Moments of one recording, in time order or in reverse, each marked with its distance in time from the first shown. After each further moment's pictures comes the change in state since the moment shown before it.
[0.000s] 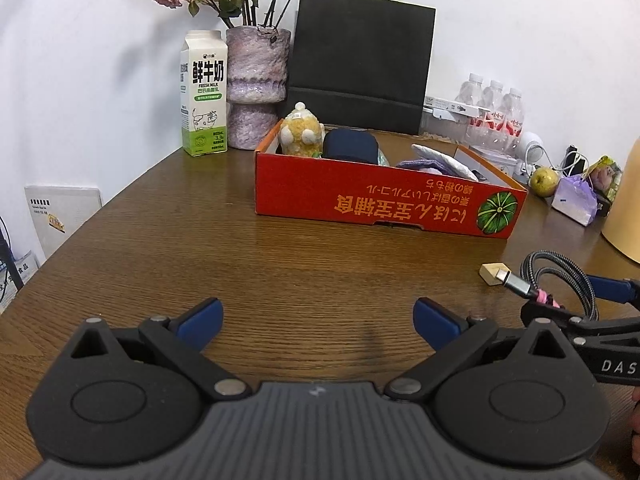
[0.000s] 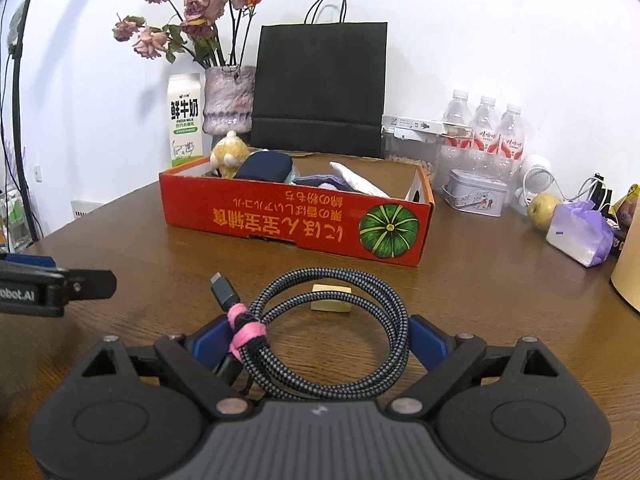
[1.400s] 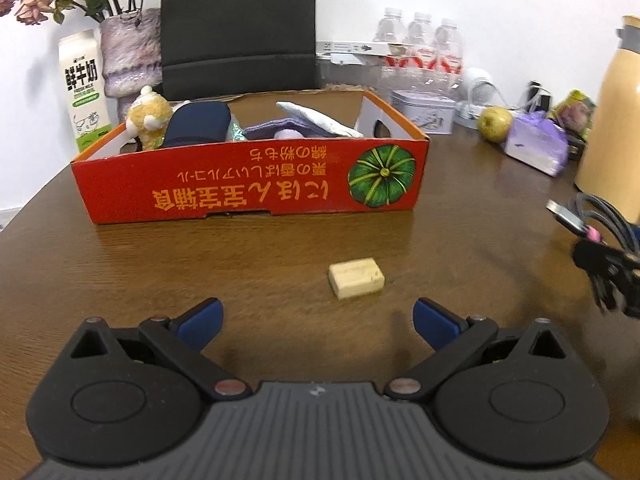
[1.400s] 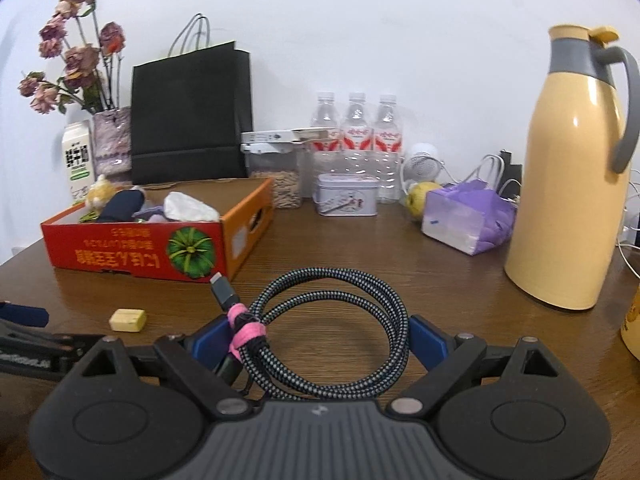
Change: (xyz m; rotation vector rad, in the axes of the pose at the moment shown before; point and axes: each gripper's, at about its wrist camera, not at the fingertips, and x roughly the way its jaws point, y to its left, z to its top) left arm 0.078 -0.154 0.013 0.118 0.111 -0.022; right arm -0.011 -0.159 -0.008 0.132 -0.048 -0.168
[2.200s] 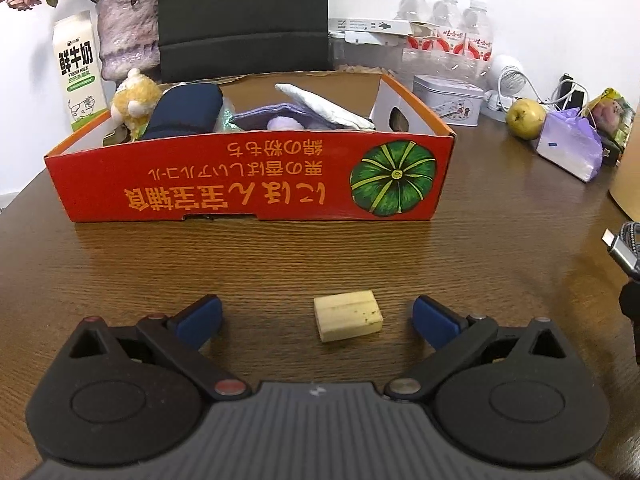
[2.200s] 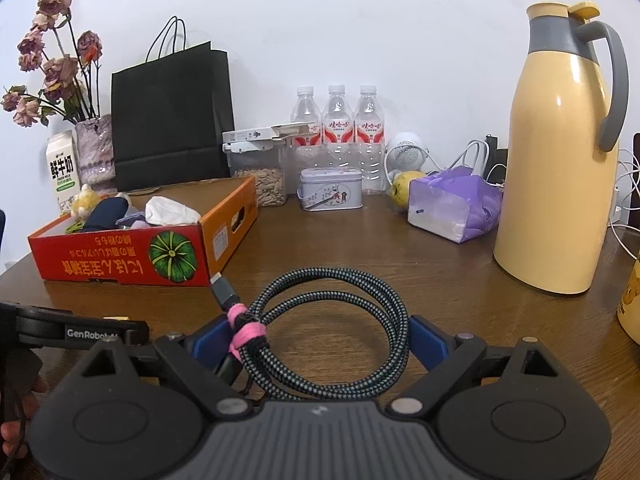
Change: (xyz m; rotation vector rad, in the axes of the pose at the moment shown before) left arm 0.042 -0.014 0.019 -0.031 0.058 0.046; right arm 0.006 -0.009 -0.001 0.047 0.013 -0.017
